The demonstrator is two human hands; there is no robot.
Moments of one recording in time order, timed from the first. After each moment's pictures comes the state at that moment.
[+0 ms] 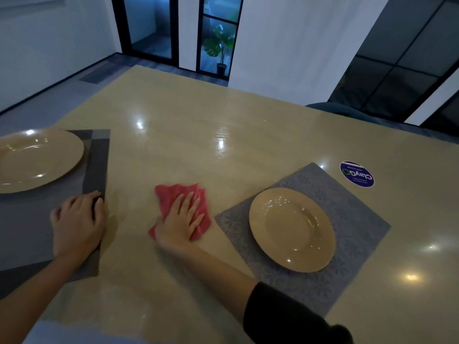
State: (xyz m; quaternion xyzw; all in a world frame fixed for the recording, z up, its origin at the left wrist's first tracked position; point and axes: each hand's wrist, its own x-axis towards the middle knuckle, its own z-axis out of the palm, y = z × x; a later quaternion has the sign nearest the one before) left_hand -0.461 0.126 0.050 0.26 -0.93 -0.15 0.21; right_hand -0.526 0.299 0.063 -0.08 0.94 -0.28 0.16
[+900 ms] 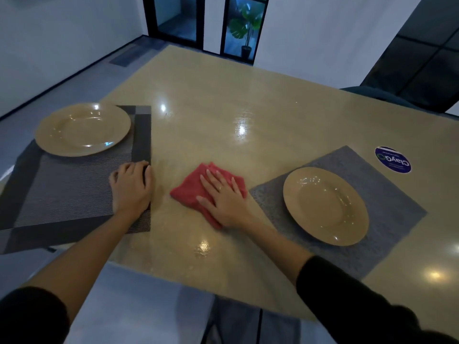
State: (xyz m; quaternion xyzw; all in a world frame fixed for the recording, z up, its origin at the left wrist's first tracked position) left_hand -0.455 0.125 0.051 0.24 -0.93 -0.18 0.21; right_hand -0.536 0.355 0.044 -0.37 0.91 -0.15 0.05
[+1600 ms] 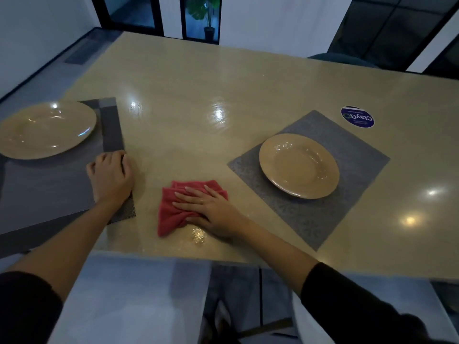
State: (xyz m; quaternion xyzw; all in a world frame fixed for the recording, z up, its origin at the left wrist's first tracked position) left_hand -0.455 0.130 0.055 0.20 -0.93 -0.16 0.24; right_hand -0.467 0.402 0.037 -0.50 0.84 -0.21 0.07
